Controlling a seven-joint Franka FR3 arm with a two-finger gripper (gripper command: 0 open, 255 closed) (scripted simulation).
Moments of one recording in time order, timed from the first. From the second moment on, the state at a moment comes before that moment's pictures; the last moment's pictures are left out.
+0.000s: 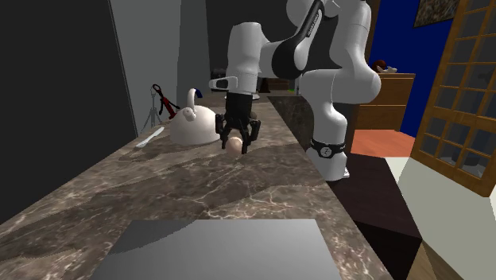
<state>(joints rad) -0.20 -0.54 -0.66 -2.87 -0.43 2.55 -0.42</state>
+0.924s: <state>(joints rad) -0.22 -0.62 -0.62 -2.84 -0.42 2.43 -0.42</state>
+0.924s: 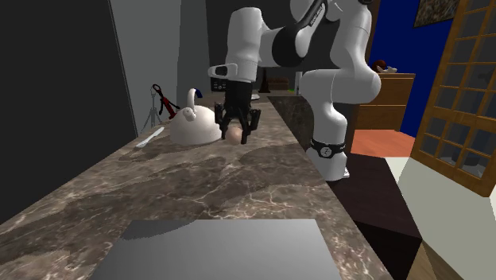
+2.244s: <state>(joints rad) -0.21 -0.78 -0.51 -2.66 -0.35 2.10 -0.41</state>
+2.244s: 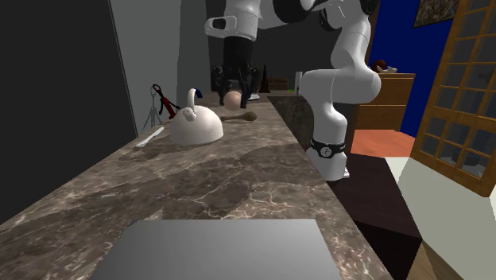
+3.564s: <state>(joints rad) -0.18 -0.80 -0.43 -2.41 -0.28 1.82 -0.42</state>
